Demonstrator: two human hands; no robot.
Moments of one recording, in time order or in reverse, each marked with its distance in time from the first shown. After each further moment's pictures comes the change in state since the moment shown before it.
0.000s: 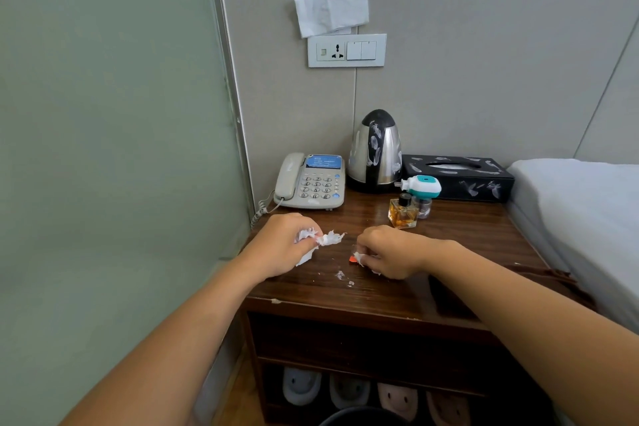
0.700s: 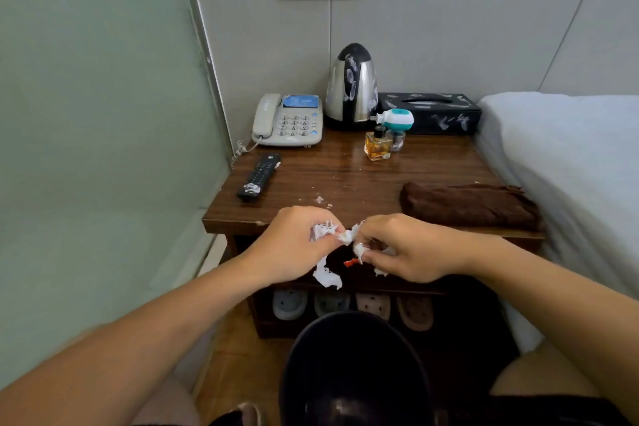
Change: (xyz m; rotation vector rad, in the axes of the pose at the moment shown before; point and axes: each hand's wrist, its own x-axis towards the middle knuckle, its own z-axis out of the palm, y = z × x) left_hand -0.106 0.069 0.037 -0.246 -0.174 0.065; right_hand -0.134 -0.060 0.042 0.218 0.061 -0.172
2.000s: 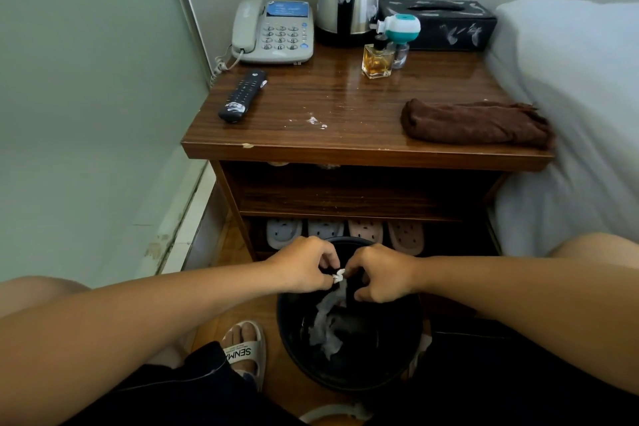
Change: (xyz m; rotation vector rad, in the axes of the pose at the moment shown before) left_hand -0.059 -0.074 0.119 0.090 -0.521 -0.280; right_hand -0.011 0.017 0.177 0.217 -0.386 0.398
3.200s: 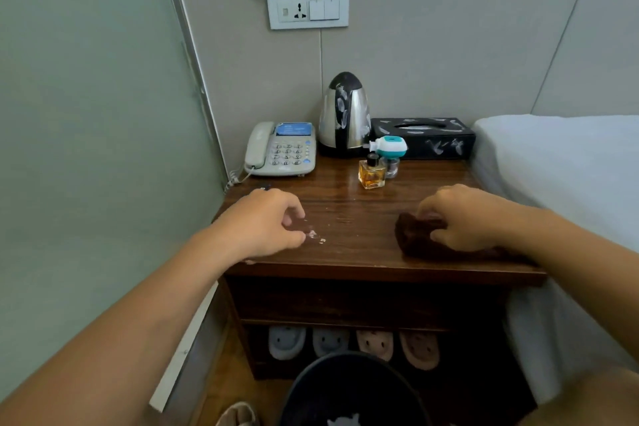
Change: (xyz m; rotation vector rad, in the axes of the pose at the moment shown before) left_hand -0.018 0.081 -0.227 0.276 0.471 -0.116; right_hand -0.095 0.000 -0.251 -0.437 0.432 0.287
